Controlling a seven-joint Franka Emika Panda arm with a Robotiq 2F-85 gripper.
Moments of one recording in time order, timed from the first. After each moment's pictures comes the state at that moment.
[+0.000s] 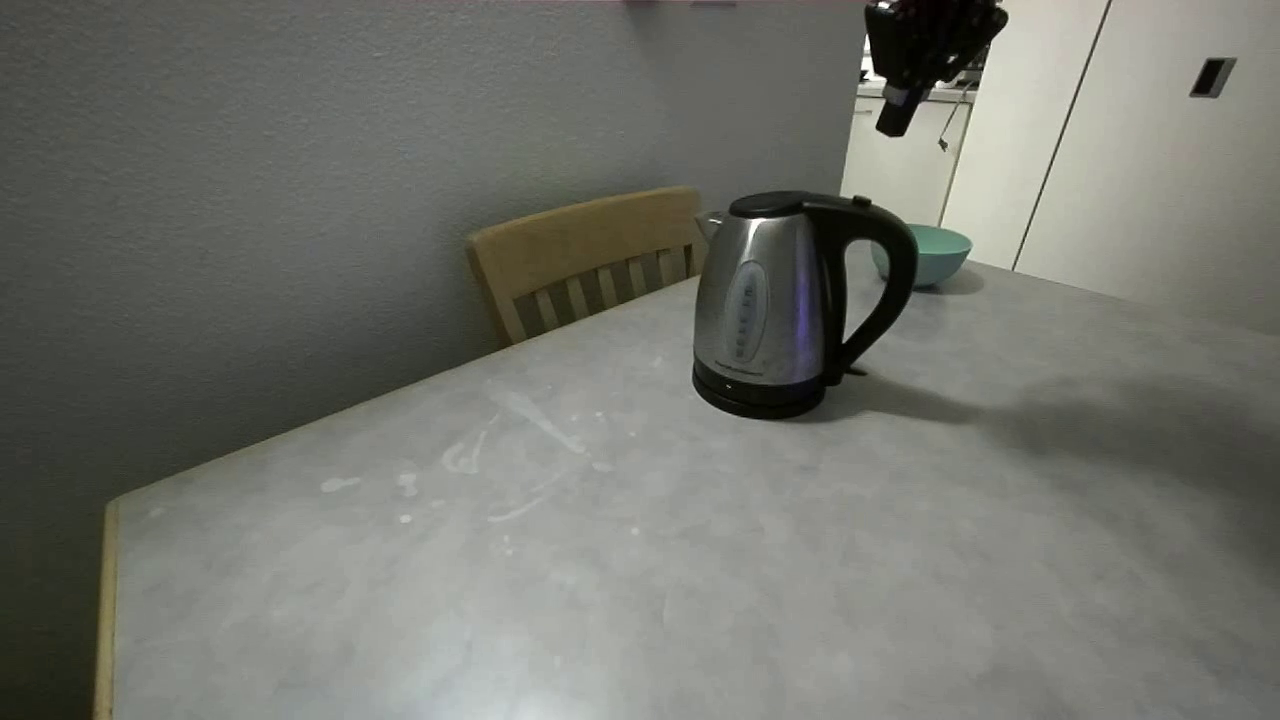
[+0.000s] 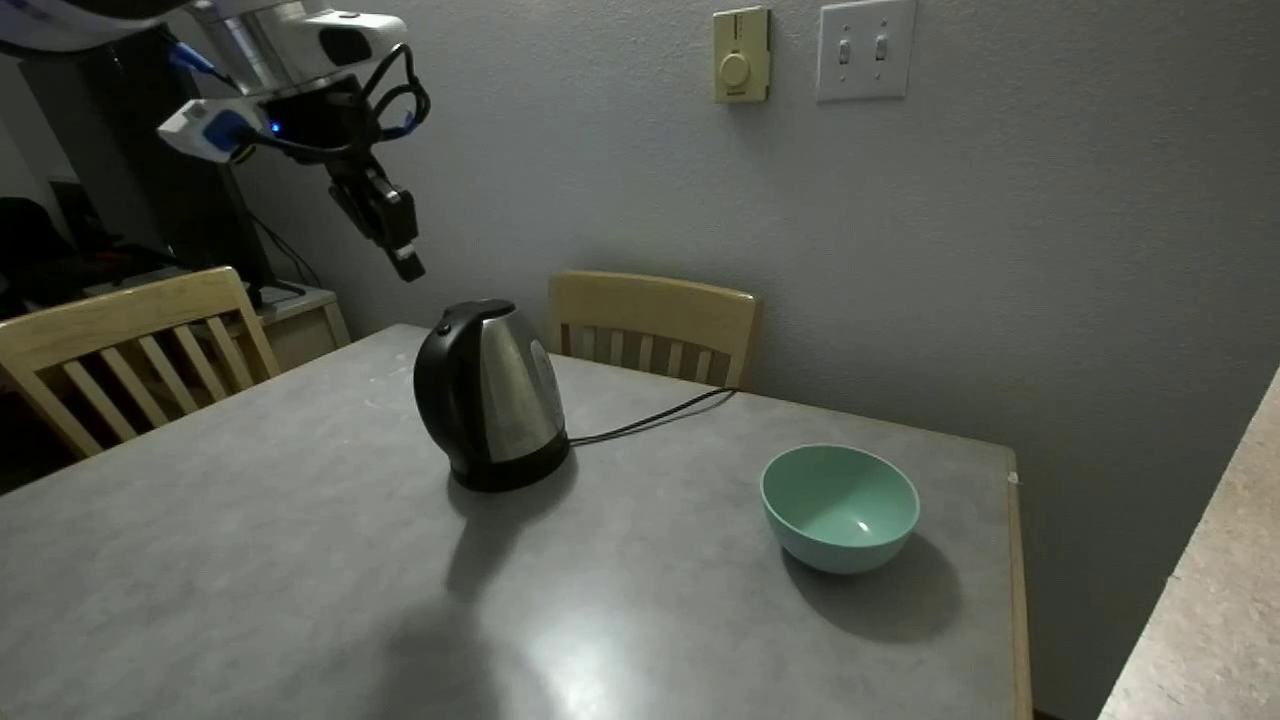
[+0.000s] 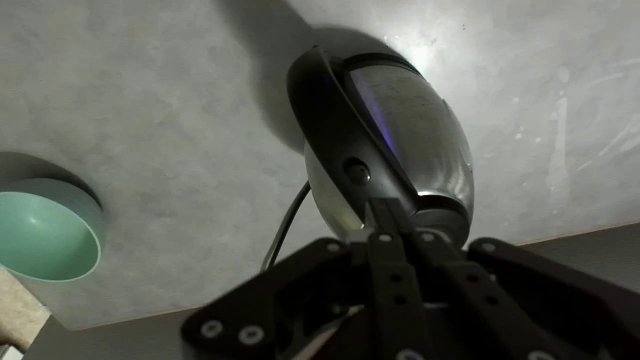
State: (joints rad) arm -0.05 0.02 0.06 -2.12 -0.05 2.41 0.27
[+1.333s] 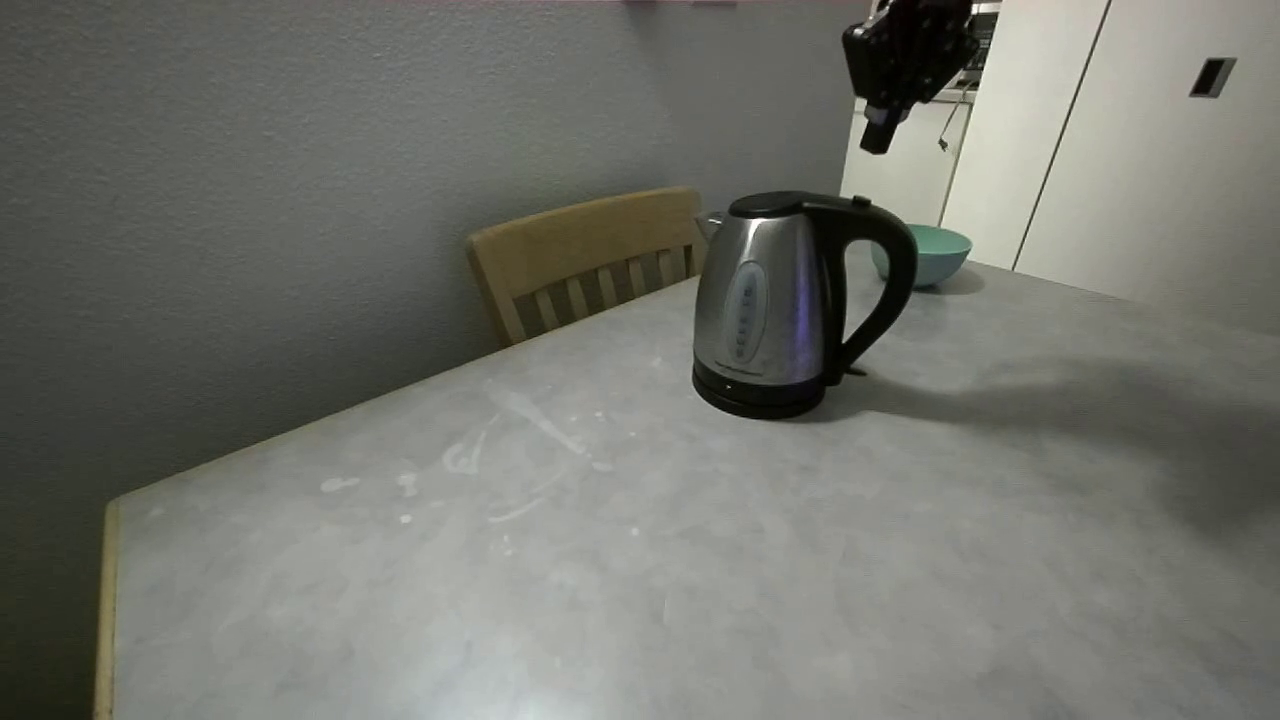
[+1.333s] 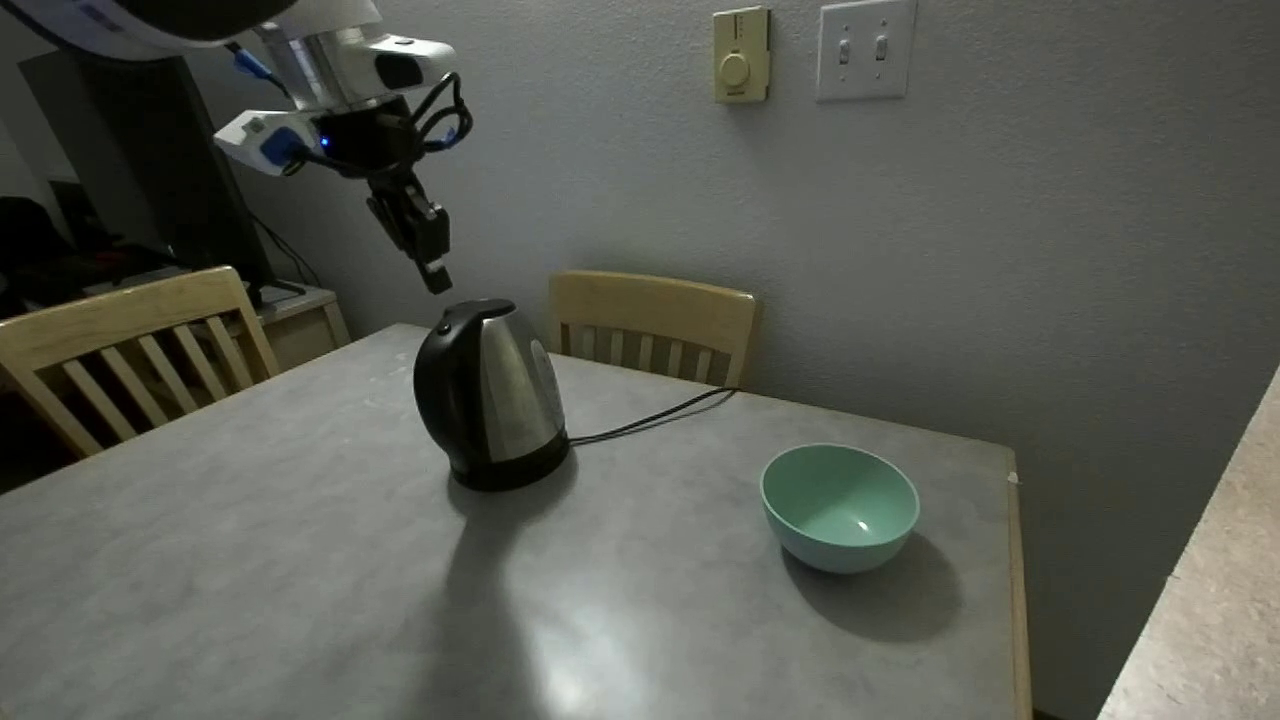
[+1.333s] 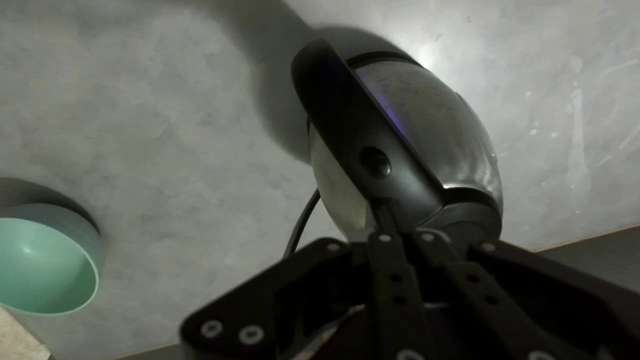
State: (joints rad) arm -0.05 0.13 0.03 -2.02 0.00 2.35 0.26
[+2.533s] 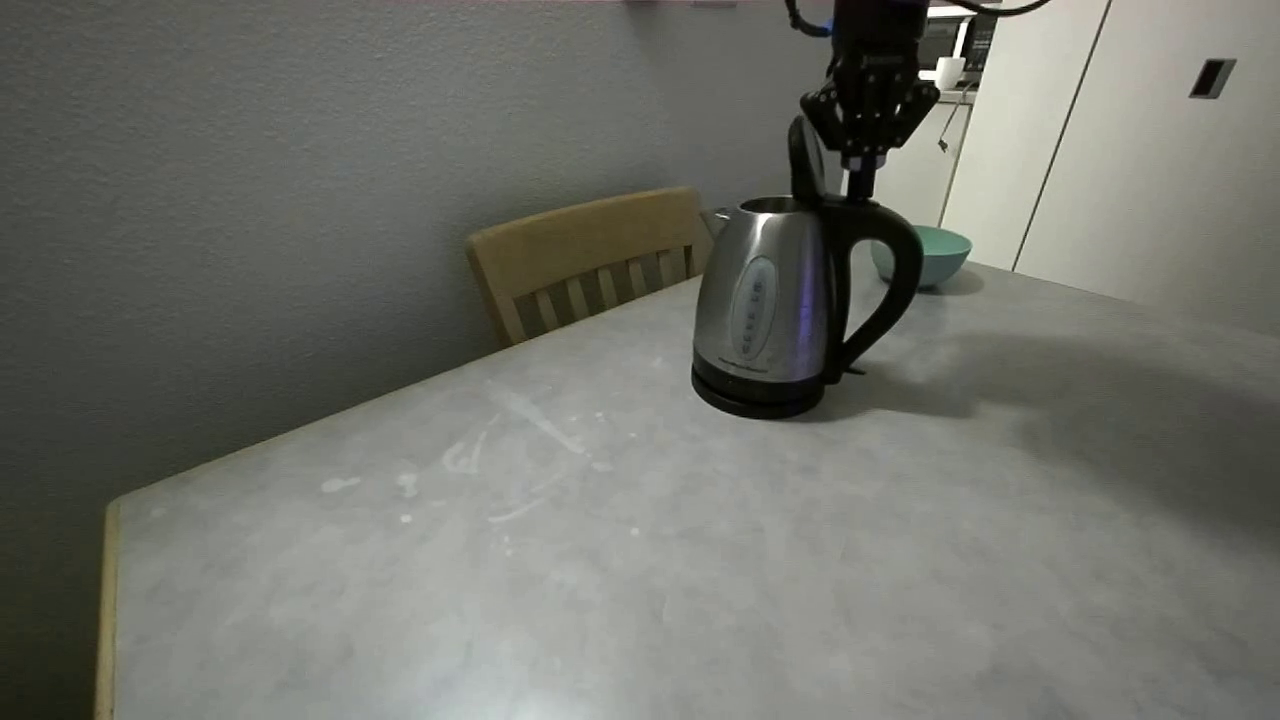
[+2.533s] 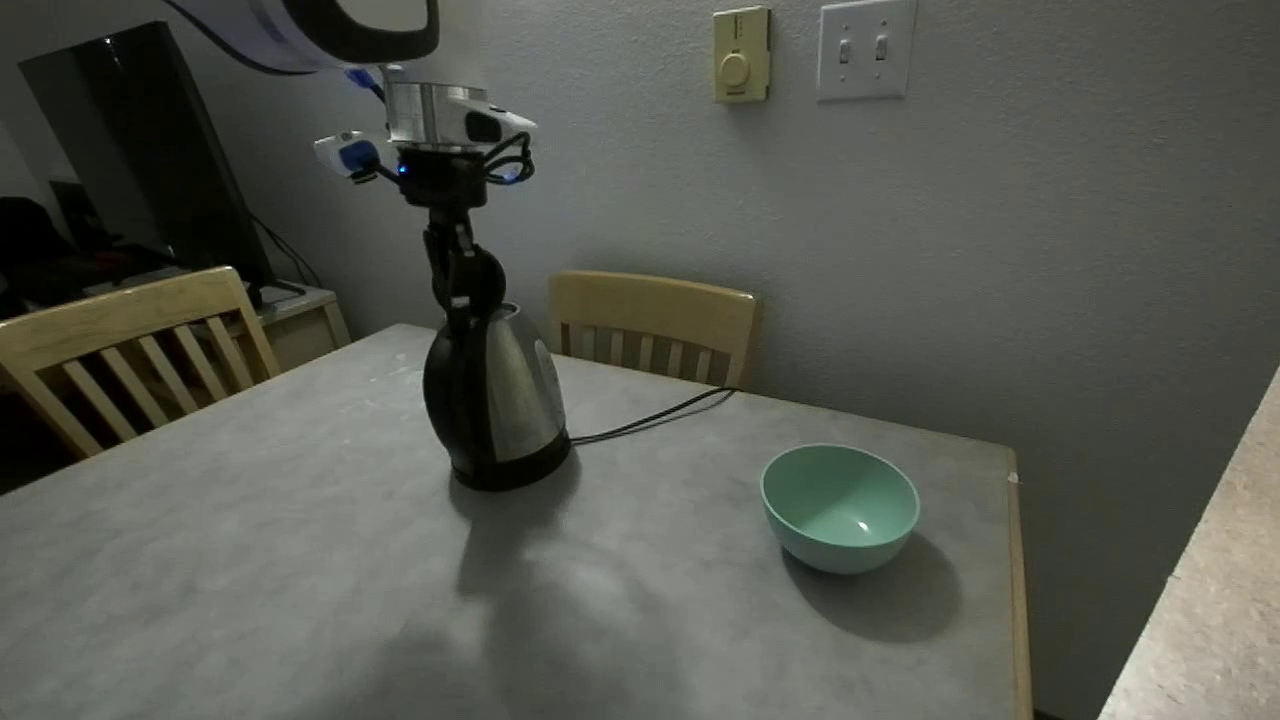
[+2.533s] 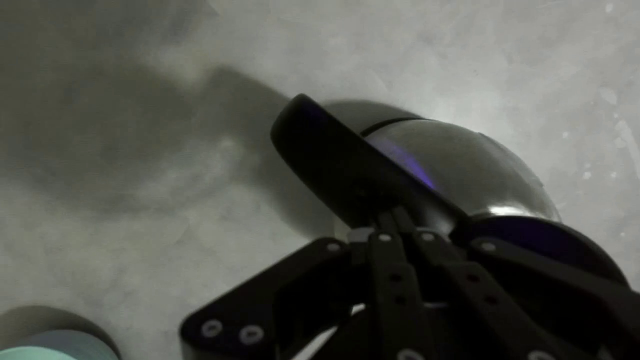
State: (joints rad) arm -0.03 0.42 -0.02 -1.62 0.07 1.93 0.37
